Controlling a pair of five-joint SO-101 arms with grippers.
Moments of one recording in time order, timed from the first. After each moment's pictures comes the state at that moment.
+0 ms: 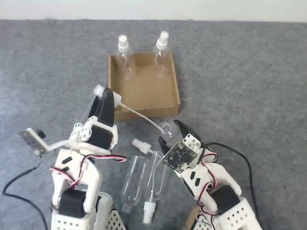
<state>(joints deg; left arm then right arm) 4.2 -103.3 81.5 34.9 52.4 -35.1 -102.9 95.0 39.3 27.2</state>
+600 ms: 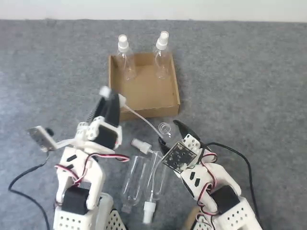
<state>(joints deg) 5.7 -103.3 85.5 32.3 48.5 -35.5 -102.9 95.0 39.3 27.2</state>
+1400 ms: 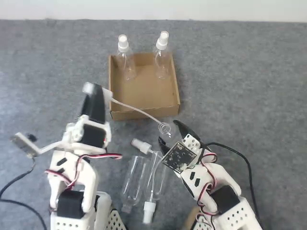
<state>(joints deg) 0.3 -103.3 80.6 33.6 55.0 -35.5 -102.9 95.0 39.3 27.3</state>
